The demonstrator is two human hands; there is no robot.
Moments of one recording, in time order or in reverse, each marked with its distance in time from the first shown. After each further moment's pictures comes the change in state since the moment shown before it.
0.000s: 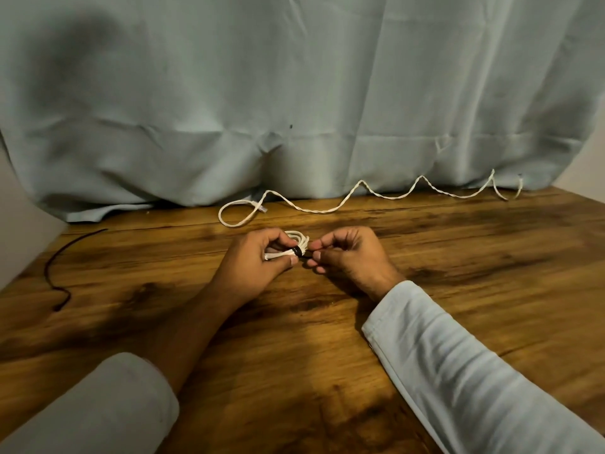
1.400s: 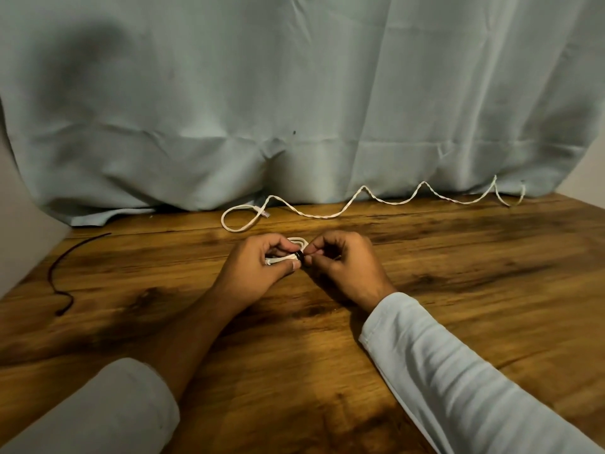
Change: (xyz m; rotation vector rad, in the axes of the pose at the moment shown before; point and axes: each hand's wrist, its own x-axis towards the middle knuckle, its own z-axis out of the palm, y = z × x) left_hand 0.003 -0.008 -0.001 -0.075 -0.011 -0.018; right_hand 0.007 0.006 0.008 -0.539 0.131 -0.326
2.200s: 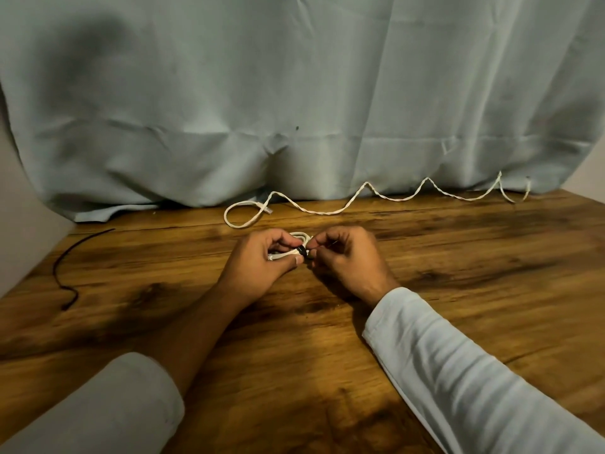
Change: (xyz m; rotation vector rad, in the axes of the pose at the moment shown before) left_hand -0.003 0.007 0.001 -0.006 0.031 -0.015; right_hand 0.001 -0.003 0.002 0.079 -0.009 0.069
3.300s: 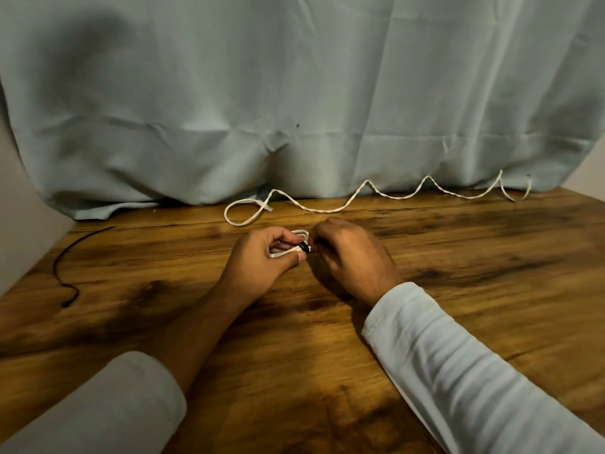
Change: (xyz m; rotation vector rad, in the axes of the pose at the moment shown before) left_hand -0.001 0.002 0.004 -0.050 0.030 -0.024; right_hand -0.002 -0.017 -0.010 -0.675 -0.054 -0.350
